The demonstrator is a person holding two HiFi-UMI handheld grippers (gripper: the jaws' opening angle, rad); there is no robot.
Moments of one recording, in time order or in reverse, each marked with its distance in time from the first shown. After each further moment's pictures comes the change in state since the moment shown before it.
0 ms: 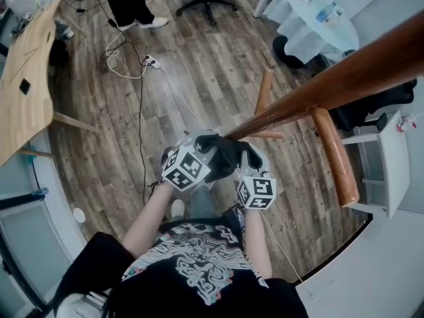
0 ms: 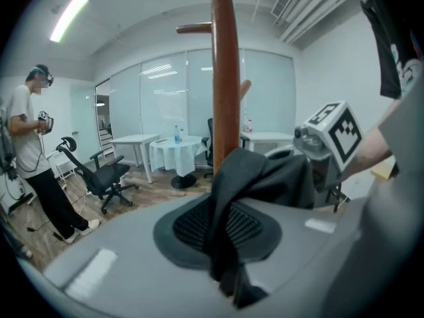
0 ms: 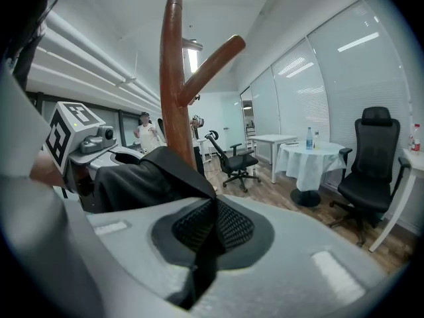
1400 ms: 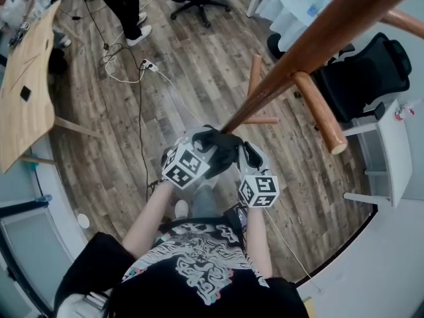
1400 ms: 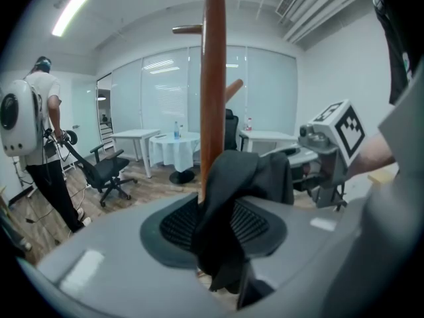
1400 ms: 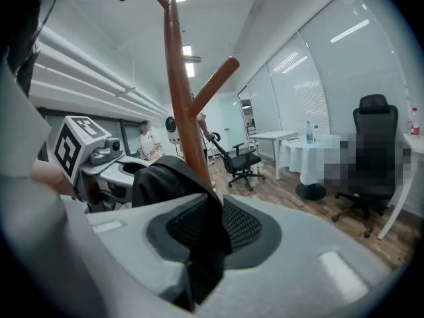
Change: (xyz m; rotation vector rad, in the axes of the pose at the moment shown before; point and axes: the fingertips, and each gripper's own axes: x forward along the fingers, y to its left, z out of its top) left arm -0.013 -0.026 -0.010 -0.037 0.028 -0.007; right arm -0.036 0.014 -0.008 0.070 -0.014 0.039
